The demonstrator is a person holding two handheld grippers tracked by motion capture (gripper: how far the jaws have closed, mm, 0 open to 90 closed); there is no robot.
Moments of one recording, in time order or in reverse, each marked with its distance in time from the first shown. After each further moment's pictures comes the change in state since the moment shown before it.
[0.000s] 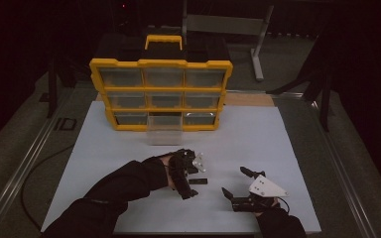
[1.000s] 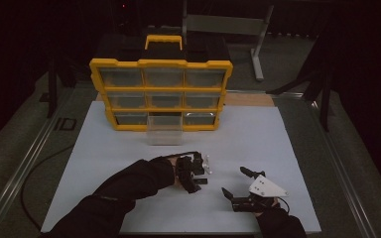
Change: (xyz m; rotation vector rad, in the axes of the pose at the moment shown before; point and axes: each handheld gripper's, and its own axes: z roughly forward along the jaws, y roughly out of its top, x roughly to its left) left arm 0.004 0.011 0.022 0.101 0.010 0.025; right arm 0.000 0.000 0.000 -0.003 0.001 -0.004
